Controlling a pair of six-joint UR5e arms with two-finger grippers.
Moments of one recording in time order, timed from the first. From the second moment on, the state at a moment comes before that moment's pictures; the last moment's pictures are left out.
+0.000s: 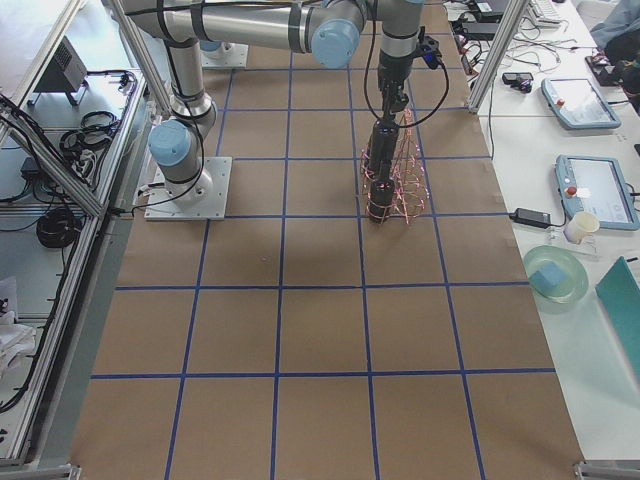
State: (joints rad) left arm -1.49 -1.56 -1.58 -1.66 1.58 0.01; right arm 1.32 -1.38 1.35 -1.60 -1.55 -0.51
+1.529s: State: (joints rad) left arm -1.49 -1.56 -1.58 -1.66 1.59 0.02; right arm 1.32 -1.36 1.36 -1.62 -1.56 -0.54
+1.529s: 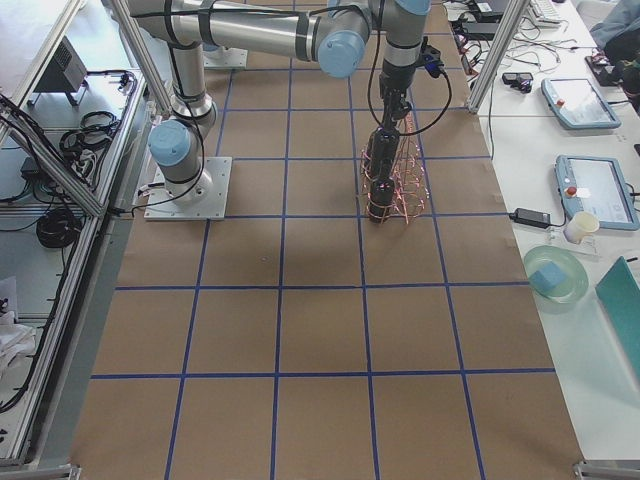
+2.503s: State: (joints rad) left arm -1.49 -1.56 -1.58 -1.66 1.59 0.02; right arm 1.32 -1.31 1.44 -1.71 -1.56 -0.56
